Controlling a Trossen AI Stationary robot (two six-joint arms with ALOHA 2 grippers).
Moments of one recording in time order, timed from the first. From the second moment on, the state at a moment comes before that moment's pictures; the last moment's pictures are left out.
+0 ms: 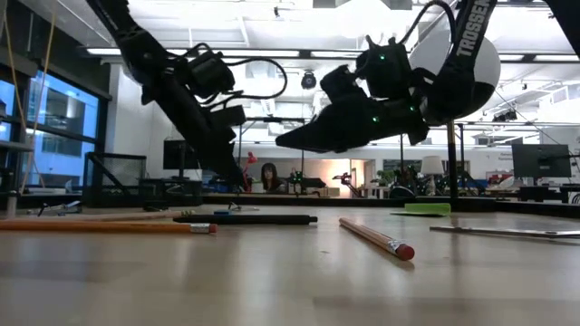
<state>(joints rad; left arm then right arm) 0.58 1.60 0.74 0.00 0.01 0.14 -0.23 1.91 0.71 1.00 -0.40 -0.16</state>
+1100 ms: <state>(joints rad) 0.58 1.76 0.81 -0.08 0.02 0.12 -0.21 1.91 0.68 1.04 -0.42 -0.16</state>
